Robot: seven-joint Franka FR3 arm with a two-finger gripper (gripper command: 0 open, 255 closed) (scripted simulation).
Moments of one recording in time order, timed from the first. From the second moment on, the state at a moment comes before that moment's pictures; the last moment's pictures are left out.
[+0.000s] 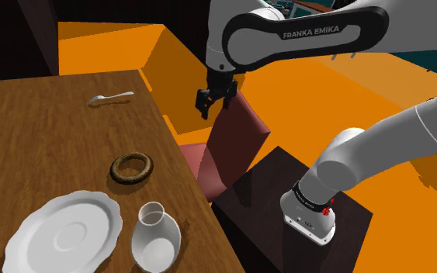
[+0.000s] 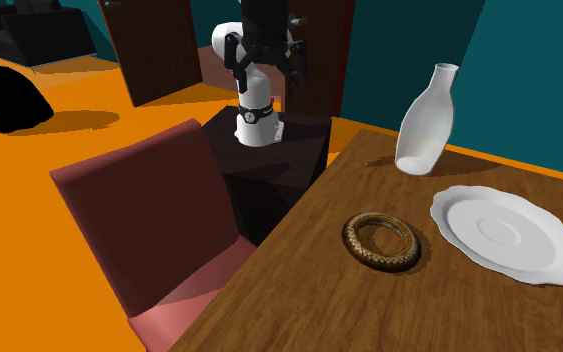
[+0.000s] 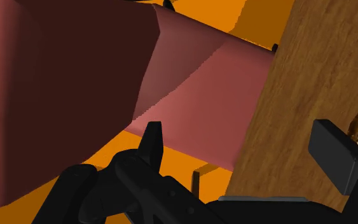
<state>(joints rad) 0.03 -0.43 0.37 -2.34 0.14 1.90 0.35</state>
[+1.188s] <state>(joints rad) 0.13 0.30 0.55 -1.93 -0.15 2.10 0.91</state>
